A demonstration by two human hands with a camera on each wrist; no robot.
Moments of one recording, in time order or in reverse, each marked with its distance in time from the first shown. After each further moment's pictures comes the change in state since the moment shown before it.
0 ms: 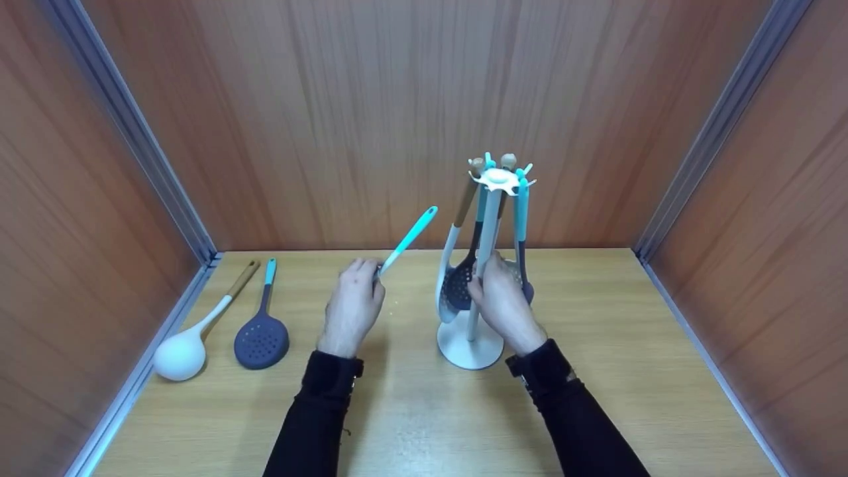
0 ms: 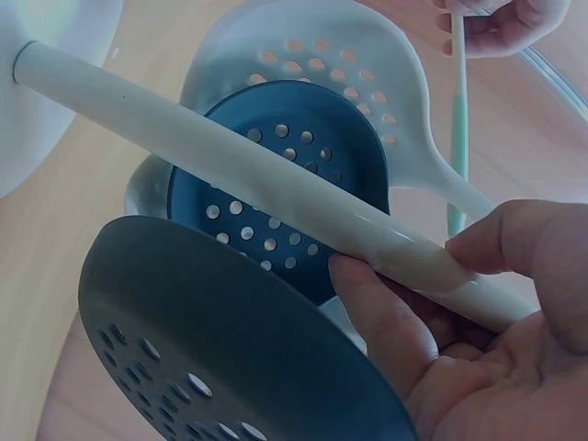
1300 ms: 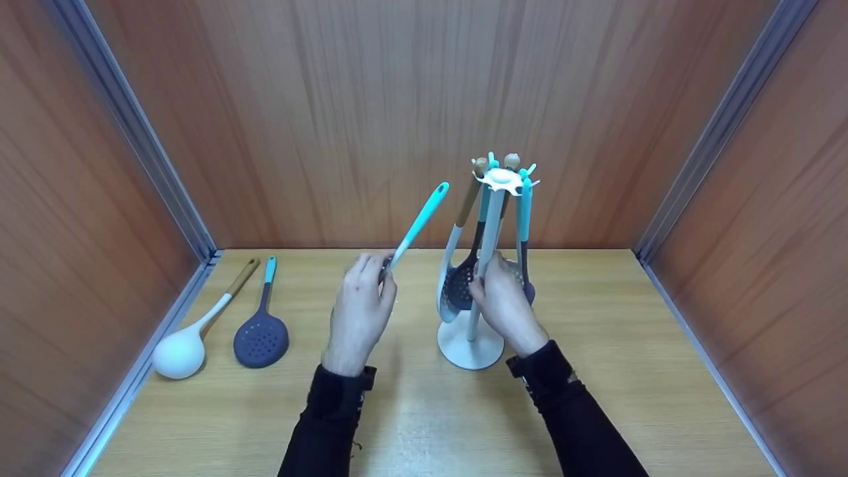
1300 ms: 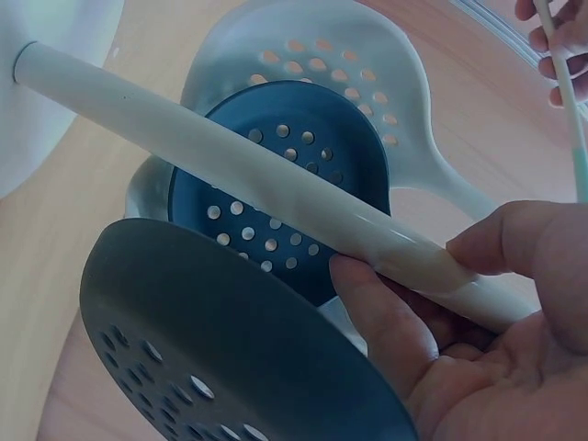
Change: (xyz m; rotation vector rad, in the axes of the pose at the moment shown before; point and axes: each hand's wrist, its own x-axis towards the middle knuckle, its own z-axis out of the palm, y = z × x) left_hand -0.018 0.042 -0.020 -0.059 0.139 0.061; right_hand 0.001 -0.001 -0.001 0.020 -0.041 0.045
